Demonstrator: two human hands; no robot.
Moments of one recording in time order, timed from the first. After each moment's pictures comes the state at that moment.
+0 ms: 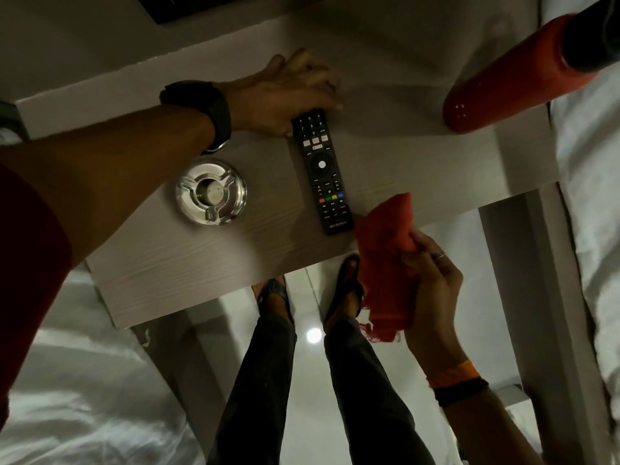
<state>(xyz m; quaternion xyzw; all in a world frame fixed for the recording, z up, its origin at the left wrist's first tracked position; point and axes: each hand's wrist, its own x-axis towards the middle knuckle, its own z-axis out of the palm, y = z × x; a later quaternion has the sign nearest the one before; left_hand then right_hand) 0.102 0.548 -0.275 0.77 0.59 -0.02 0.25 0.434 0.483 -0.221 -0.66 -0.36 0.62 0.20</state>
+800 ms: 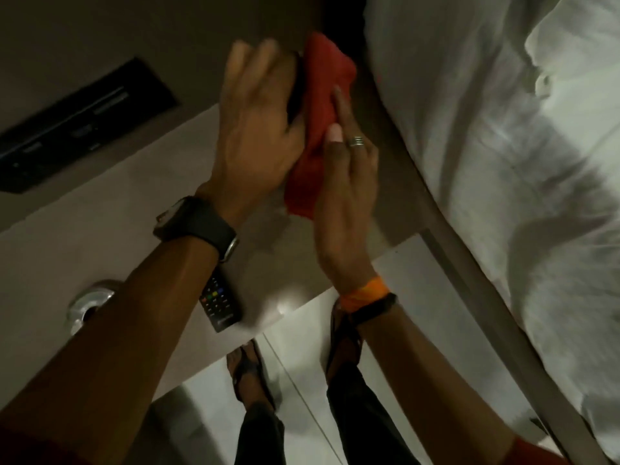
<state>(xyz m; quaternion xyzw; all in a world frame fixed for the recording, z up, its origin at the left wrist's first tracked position) 0.279 0.711 -0.181 0.61 0.73 0.30 -0.01 0.396 0.692 -0.196 -0.52 -0.56 0.51 0.40</state>
